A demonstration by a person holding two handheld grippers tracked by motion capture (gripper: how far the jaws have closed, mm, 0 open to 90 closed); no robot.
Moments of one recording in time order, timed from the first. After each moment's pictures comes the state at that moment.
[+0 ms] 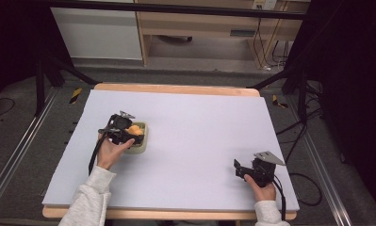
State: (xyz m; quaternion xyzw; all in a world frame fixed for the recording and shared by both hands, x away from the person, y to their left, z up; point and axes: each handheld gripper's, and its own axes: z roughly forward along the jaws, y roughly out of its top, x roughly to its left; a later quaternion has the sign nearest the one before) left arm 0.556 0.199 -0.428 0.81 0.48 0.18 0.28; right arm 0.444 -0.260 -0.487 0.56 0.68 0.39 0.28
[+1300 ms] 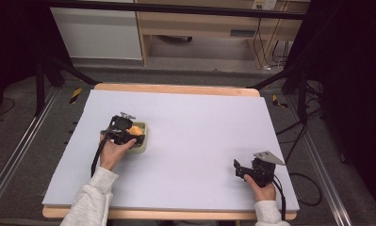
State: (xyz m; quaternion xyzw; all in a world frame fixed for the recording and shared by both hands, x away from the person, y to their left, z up) left arm 0.563 0.199 -0.443 0.80 0.50 0.19 0.28; right arm 0.445 -0.260 -0.487 0.56 0.68 0.38 0.28
